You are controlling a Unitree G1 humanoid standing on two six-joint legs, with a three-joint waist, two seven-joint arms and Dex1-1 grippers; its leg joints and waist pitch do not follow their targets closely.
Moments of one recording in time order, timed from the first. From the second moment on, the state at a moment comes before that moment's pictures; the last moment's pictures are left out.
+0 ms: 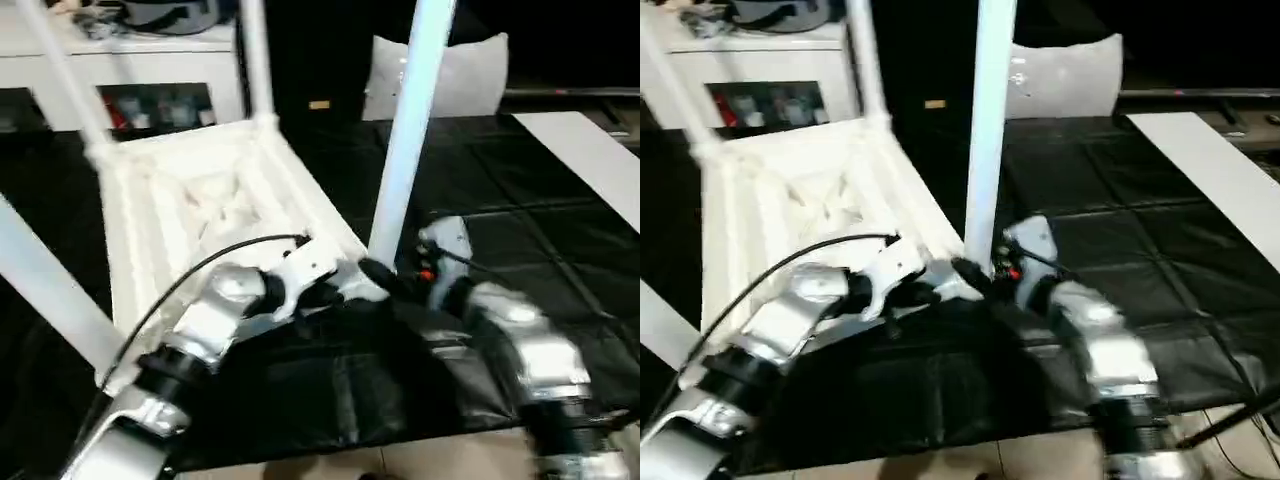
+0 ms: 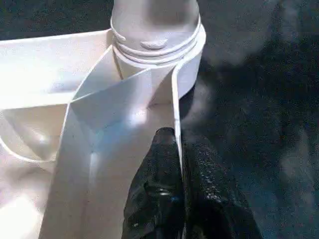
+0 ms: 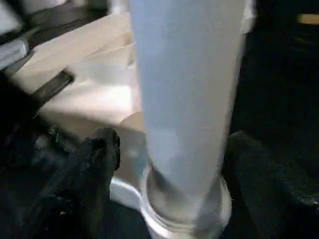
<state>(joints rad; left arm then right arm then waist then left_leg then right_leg) -0.55 0.30 -0.33 0.42 0.07 0.26 -0.99 -0.34 -0.33 0.03 0.20 0.20 0.30 0.83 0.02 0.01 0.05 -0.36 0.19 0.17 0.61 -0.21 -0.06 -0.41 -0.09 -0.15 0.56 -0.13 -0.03</state>
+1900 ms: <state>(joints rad) -0.54 0.23 -0.31 0.33 0.08 0.49 -0.90 -0.29 -0.17 0.00 0.15 0.21 0.41 0.65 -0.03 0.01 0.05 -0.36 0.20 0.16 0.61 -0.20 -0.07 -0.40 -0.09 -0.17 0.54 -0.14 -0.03</state>
